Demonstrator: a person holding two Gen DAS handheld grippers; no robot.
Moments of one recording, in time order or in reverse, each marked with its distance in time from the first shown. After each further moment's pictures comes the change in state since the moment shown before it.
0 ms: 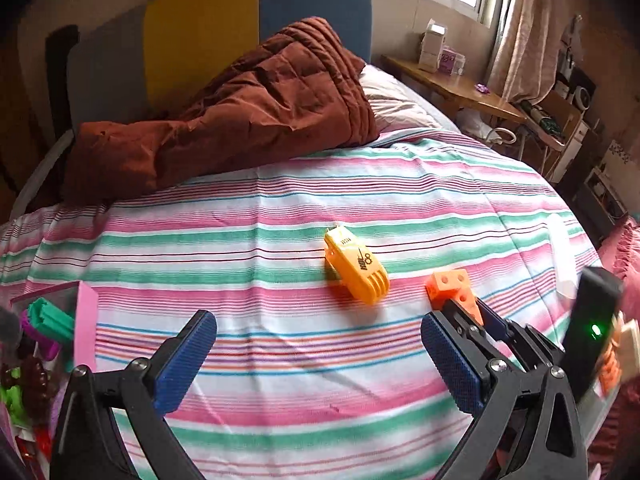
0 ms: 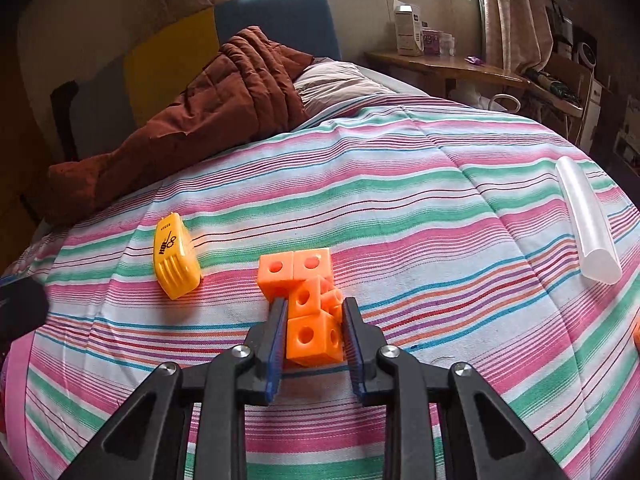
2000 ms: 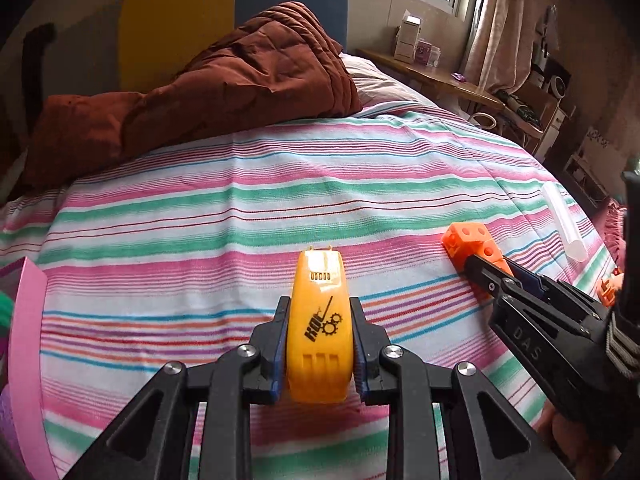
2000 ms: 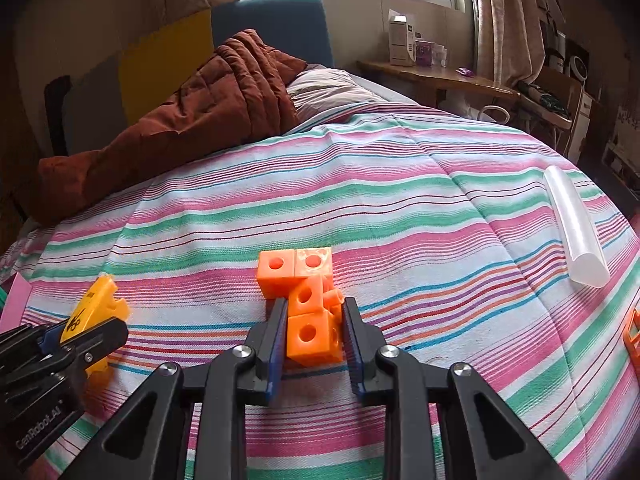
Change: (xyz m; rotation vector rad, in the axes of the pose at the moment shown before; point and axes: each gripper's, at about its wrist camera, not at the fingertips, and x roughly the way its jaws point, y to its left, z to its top) left arm 0.026 0.012 -0.047 0.070 -0.053 -0.099; right arm 0.004 0.008 -0.003 -0.026 -0.028 -0.072
